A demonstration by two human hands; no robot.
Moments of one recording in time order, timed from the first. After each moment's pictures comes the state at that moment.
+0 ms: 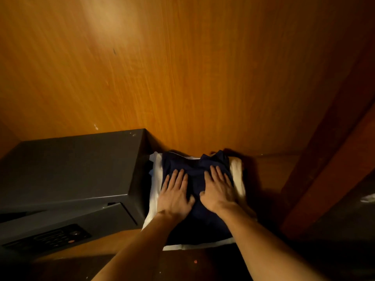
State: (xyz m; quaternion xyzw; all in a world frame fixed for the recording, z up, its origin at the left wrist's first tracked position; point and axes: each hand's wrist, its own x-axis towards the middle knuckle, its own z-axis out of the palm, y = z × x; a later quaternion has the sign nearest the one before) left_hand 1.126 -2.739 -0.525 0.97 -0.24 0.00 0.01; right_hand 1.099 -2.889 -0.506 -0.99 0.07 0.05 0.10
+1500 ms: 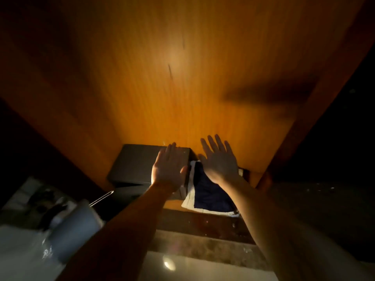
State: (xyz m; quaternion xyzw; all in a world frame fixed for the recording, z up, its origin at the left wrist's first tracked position) left_hand 0.991 -2.636 -0.096 0.99 -0.13 0.08 -0.07; right_hand 0.995 -2.820 -0.079 -0.99 -0.08 -0.07 0.07
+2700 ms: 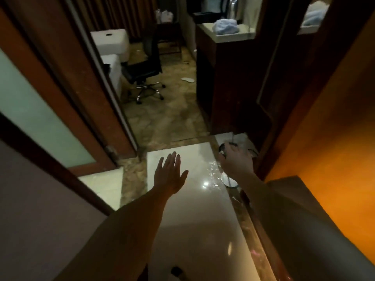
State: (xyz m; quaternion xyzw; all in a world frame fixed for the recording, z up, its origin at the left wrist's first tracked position) left_hand 0.446 -2.357 0.286 0.86 0.50 -0.05 0.00; right_hand 0.674 -2.423 0.324 -0.83 -0.55 0.07 0.10
